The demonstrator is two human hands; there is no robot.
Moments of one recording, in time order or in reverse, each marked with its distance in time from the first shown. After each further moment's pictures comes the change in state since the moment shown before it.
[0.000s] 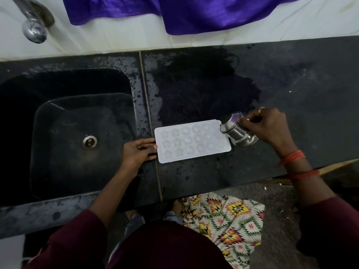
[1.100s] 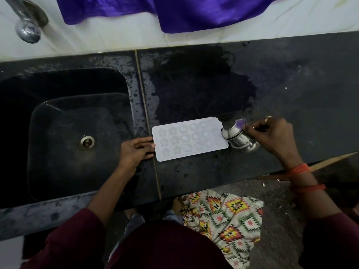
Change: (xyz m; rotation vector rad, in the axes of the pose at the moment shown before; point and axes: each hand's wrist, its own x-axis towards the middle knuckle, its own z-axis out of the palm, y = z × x) left_hand 0.004 -0.003 -0.001 0.016 0.007 -0.011; right_hand -0.034 0.021 -0.005 0.038 0.056 0.039
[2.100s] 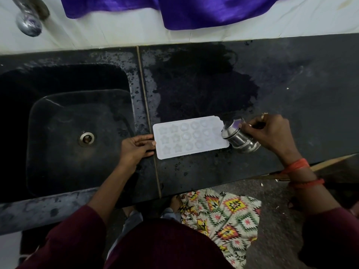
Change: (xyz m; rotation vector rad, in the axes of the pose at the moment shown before) left_hand 0.000 -0.003 -0.002 -0.017 -0.012 0.016; right_hand 0.006 -0.016 0.000 -0.067 -0.055 -0.046
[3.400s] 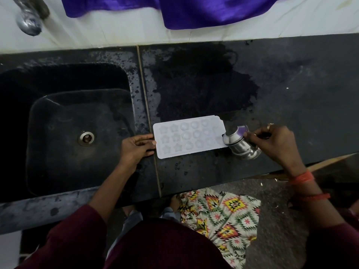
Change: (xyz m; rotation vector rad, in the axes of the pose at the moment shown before) left_hand 0.000 0.000 0.000 0.002 0.011 -0.009; right_hand -0.022 0.020 0.003 0.032 -0.040 0.064
